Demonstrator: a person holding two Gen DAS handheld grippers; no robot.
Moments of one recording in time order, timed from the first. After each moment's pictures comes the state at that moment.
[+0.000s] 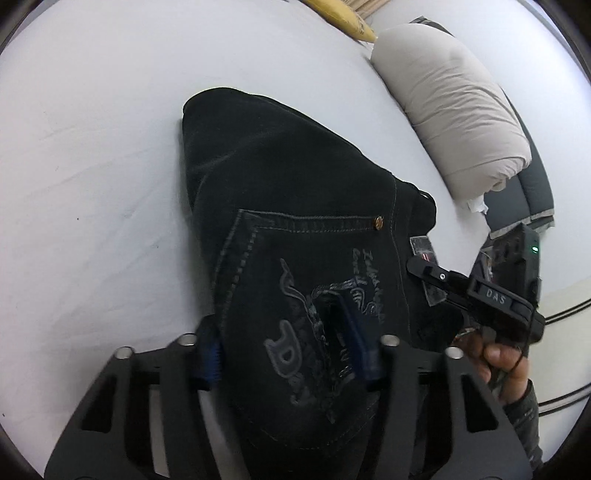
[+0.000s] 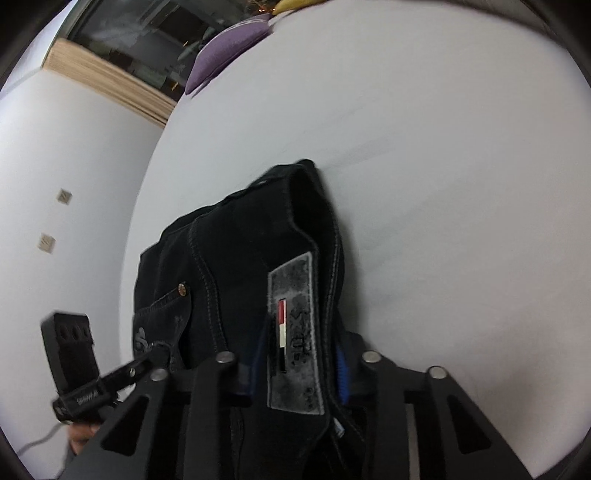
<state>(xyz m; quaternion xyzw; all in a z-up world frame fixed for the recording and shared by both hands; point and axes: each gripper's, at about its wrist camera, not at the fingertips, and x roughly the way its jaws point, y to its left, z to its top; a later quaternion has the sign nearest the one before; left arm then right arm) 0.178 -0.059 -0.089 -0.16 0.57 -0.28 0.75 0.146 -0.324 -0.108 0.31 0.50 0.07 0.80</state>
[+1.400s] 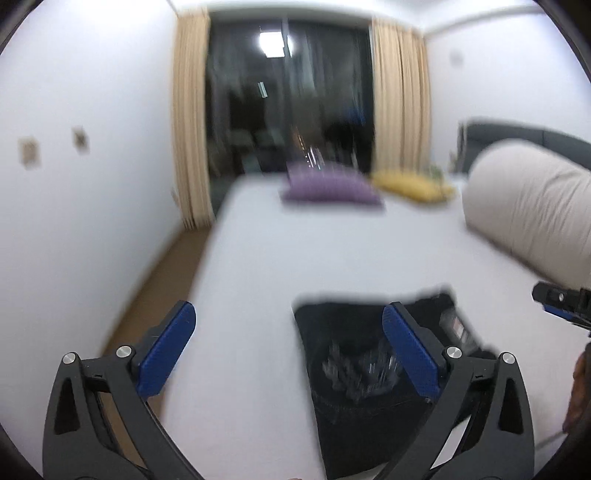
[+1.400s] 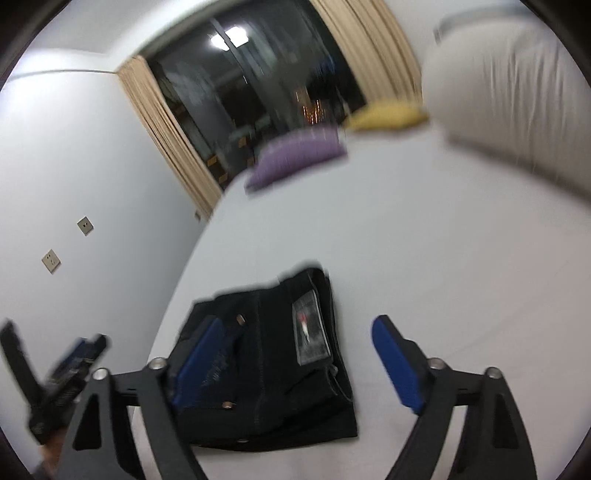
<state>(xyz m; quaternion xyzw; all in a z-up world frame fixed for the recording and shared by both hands) 0.180 0.071 0.079 0.02 0.18 -0.03 0.98 0.208 -0.224 0.019 0.21 0.26 0.03 0.94</state>
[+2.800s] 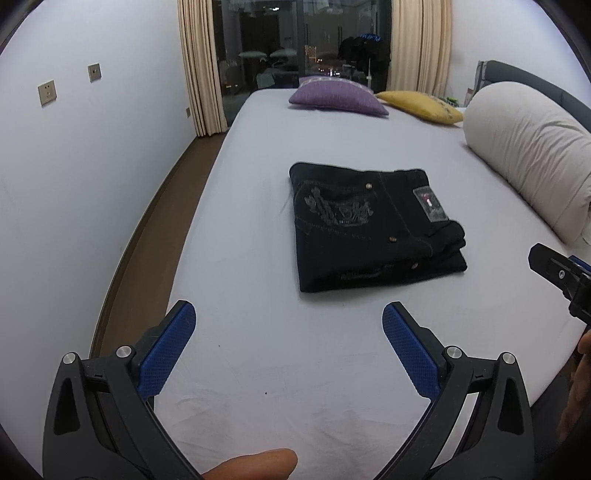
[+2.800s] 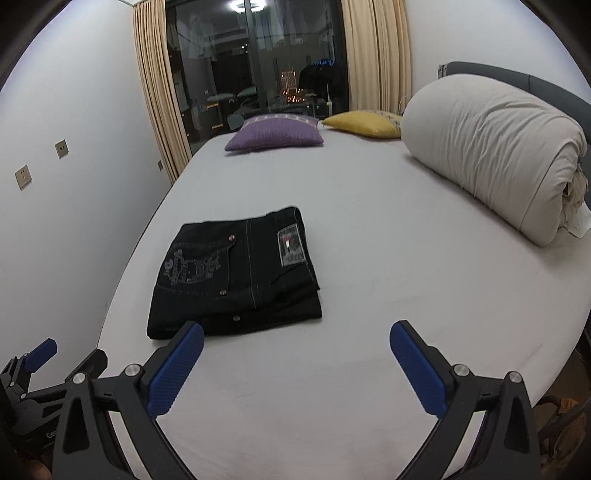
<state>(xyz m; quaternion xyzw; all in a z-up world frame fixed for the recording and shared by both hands) 0.065 0.037 0.037 0.02 0.39 -0.01 0.92 0.100 -0.170 0.041 0.09 0.36 -0.05 0.93</state>
